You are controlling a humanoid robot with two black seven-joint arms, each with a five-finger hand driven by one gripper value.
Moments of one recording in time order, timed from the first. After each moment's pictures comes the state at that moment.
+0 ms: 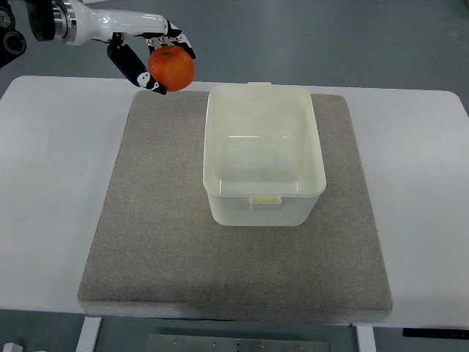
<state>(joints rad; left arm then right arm) -1.40 0.69 -0.23 -1.14 1.29 -0.45 -0.24 0.00 0.00 -0.12 0.16 -0.04 -0.03 0.12</state>
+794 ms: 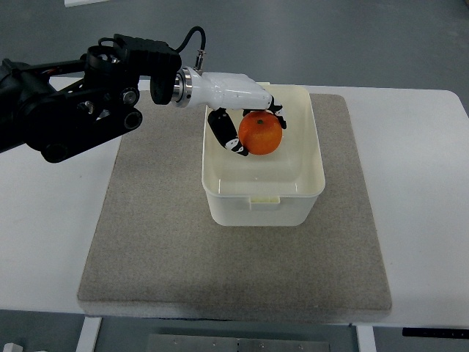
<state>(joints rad) -1.28 0.39 -0.22 -1.18 1.60 -0.27 -0.22 0.00 0.00 -0.12 0.16 -0.04 -0.03 0.12</state>
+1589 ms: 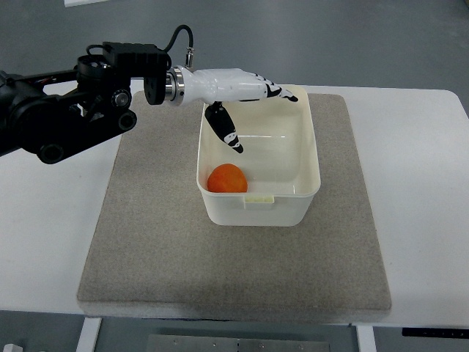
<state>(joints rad) -1.27 0.46 -0.33 -1.18 1.36 -0.24 -0.22 0.00 0.00 -0.12 0.16 -0.04 -0.03 0.11</state>
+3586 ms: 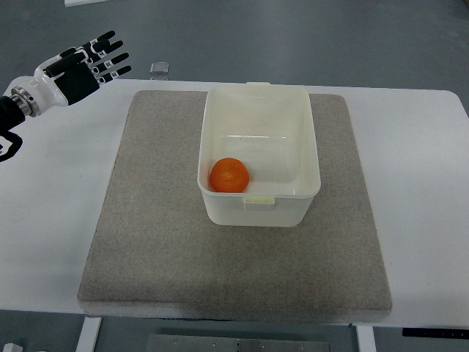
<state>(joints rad) -0.94 0.57 -0.46 -0.60 -0.42 -0.61 0.11 0.00 0.00 -0.11 0.16 -0.03 -0.03 0.12</state>
